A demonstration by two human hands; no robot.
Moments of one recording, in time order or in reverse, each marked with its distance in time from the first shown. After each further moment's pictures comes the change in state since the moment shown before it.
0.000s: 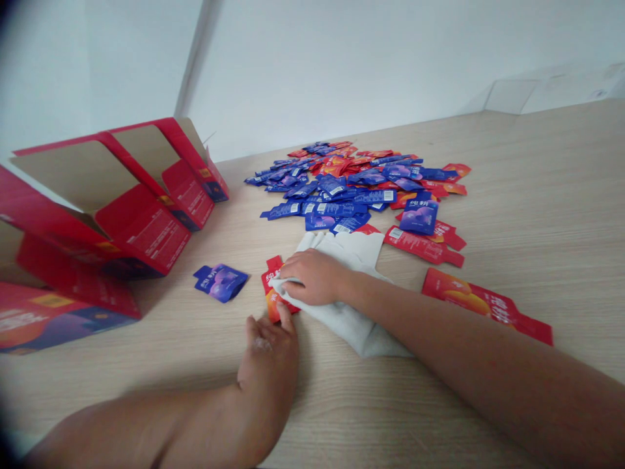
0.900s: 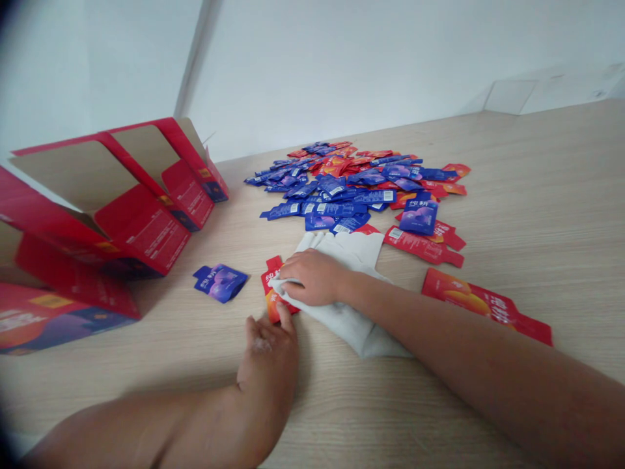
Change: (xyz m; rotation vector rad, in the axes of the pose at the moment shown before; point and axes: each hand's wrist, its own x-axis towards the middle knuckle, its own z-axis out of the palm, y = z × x) left_hand 0.001 -0.002 -0.005 -0.083 -0.015 -0.019; right_hand 0.000 -0.001 -0.001 -0.007 -0.019 0.009
